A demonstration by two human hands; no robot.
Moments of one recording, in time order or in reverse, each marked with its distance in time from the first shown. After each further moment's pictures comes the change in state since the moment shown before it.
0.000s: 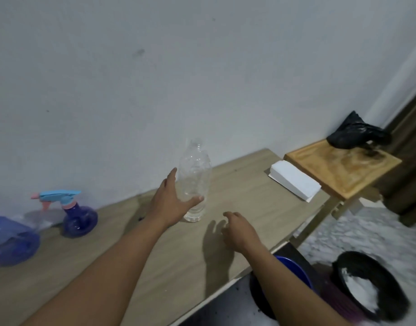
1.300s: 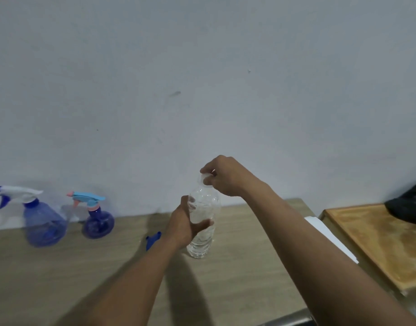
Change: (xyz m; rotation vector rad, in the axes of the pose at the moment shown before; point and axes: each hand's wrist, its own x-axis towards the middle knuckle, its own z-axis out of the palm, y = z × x) left_hand 0.020 0.037 0.030 -0.151 0.200 -0.119; right_hand 0.064 -0.133 -0.213 -0.053 -0.011 -0.647
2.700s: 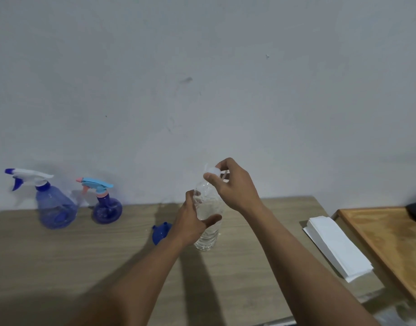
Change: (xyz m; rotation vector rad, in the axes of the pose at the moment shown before) left_hand -0.005 -0.009 0.012 -0.158 0.019 -0.052; right_hand -0.010 0.022 0.060 0.454 0.296 0.077
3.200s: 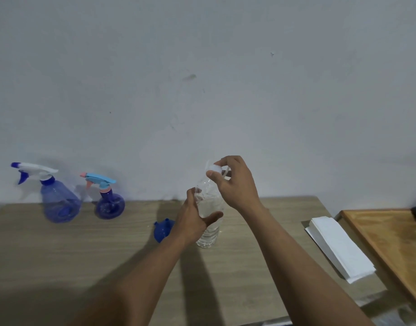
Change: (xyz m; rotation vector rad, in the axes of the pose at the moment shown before) left_hand -0.006 0.004 0.002 0.040 0.052 -0.007; right_hand -0.001 0.000 0.006 0.025 0.076 -0.045
